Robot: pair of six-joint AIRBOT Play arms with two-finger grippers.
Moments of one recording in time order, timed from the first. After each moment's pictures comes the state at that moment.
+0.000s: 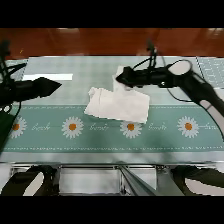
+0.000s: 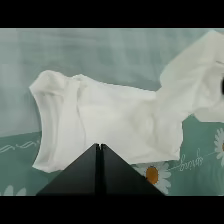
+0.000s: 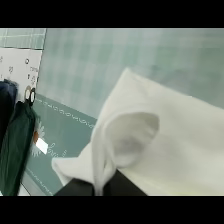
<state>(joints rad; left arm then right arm) 0.05 -0.77 0.87 0.82 -1.01 -1.33 0.33 -1.42 1.19 -0.47 0.83 1.29</state>
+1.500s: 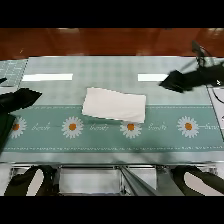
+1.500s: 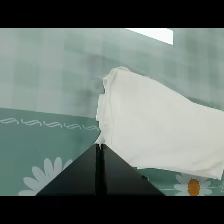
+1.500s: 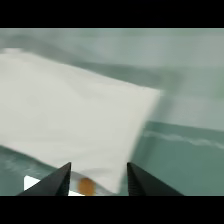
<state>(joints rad) 0.30 -0.65 0.76 0.90 -1.09 -1.34 -0.14 -1.17 1.11 -0.98 1.23 1.42</state>
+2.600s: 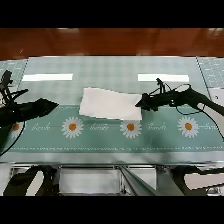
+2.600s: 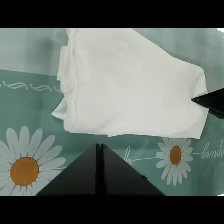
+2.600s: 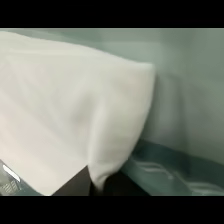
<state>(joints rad) 0.17 -0.65 0.63 0.83 -1.06 -1.36 0.06 -1.61 0.96 -0.53 1.01 1.17</state>
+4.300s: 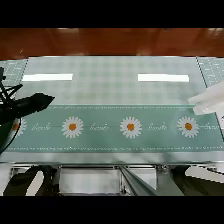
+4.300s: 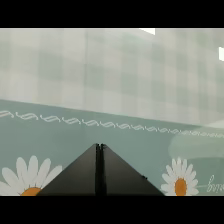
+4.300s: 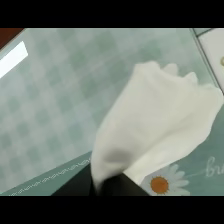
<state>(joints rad) 0.17 -0.65 0.63 0.83 -0.91 -1.36 -0.87 -1.40 2.00 -1.00 1.81 1.58</state>
